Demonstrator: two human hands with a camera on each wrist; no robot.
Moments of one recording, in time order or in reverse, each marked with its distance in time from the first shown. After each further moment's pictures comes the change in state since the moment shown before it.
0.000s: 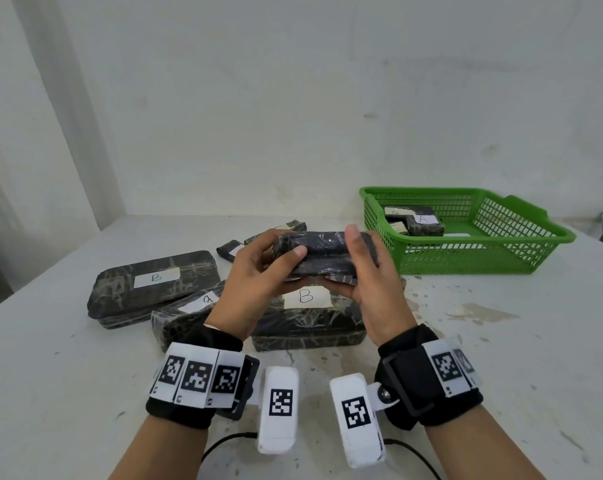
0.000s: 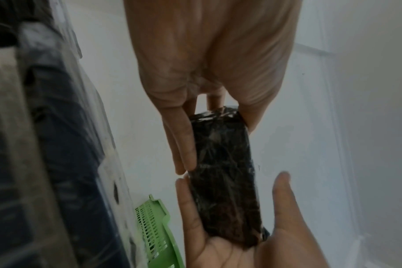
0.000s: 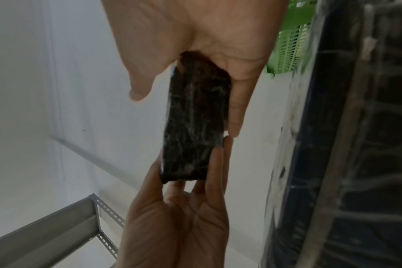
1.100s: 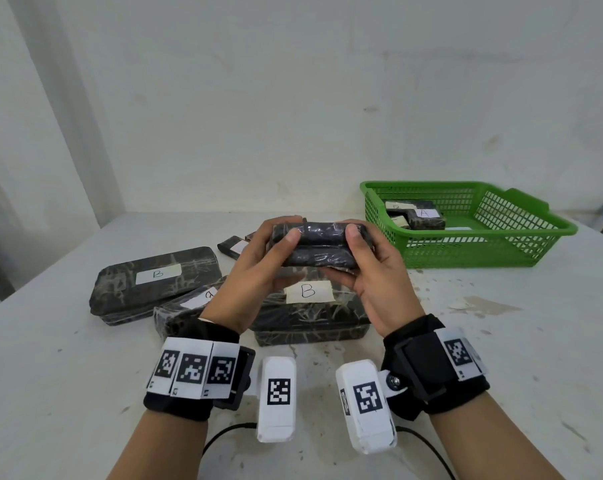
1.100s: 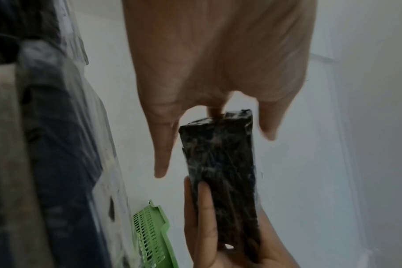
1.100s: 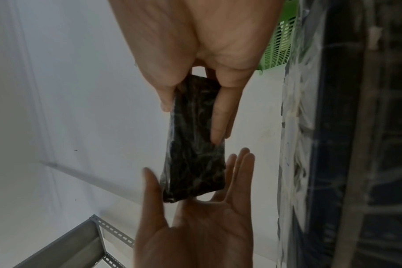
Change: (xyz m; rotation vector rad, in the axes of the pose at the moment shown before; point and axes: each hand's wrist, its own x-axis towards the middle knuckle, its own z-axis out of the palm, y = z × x) left_hand 0.002 0.002 -0.007 -0.003 -0.061 -0.075; right_hand 0.005 0.002 -0.006 0.075 -0.109 -0.023
